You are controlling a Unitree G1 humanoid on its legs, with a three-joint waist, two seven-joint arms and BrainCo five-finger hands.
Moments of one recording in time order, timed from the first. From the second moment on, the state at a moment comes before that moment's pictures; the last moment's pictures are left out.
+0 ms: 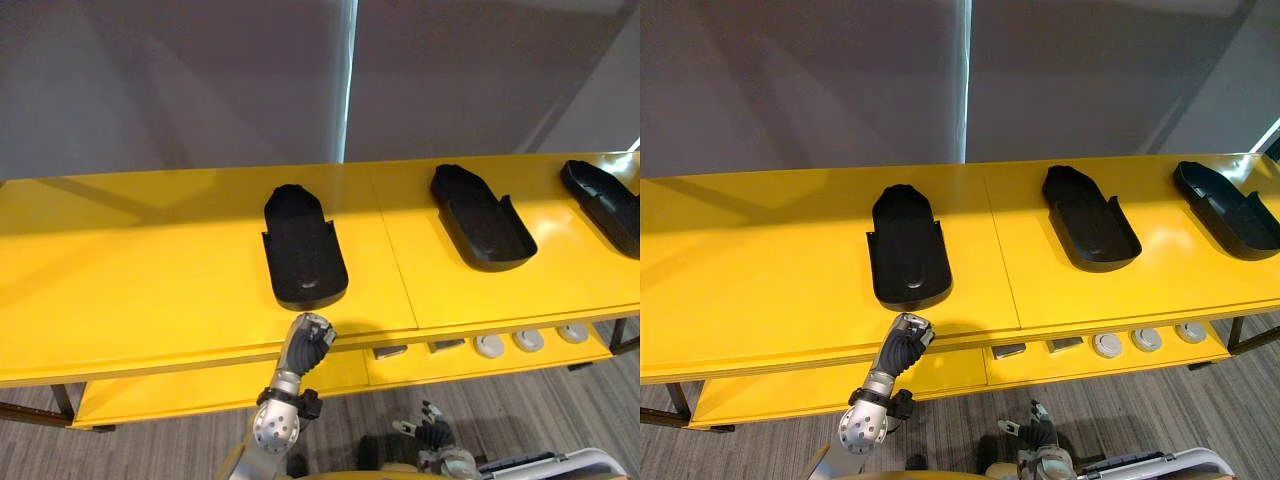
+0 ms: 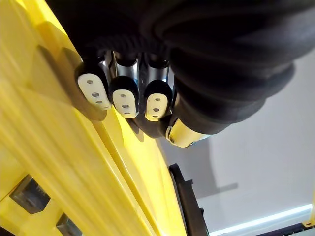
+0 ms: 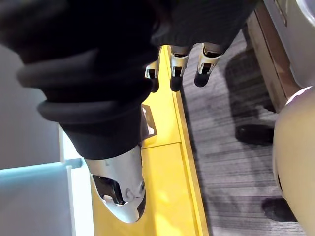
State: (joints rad) left arm 0.24 0.10 -0.43 -0.02 0.40 -0.19 0.24; right arm 0.14 -0.02 -0.02 0.86 0.05 -0.11 -0.10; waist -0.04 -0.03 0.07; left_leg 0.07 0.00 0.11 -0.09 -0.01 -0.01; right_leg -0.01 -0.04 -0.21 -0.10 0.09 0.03
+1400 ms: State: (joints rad) left arm 0.02 0.06 -0.26 0.13 0.45 -0.09 0.39; right arm 0.14 -0.02 -0.03 0.86 0.05 -0.11 -0.10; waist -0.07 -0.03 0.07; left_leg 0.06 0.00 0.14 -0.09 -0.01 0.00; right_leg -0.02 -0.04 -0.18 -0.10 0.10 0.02
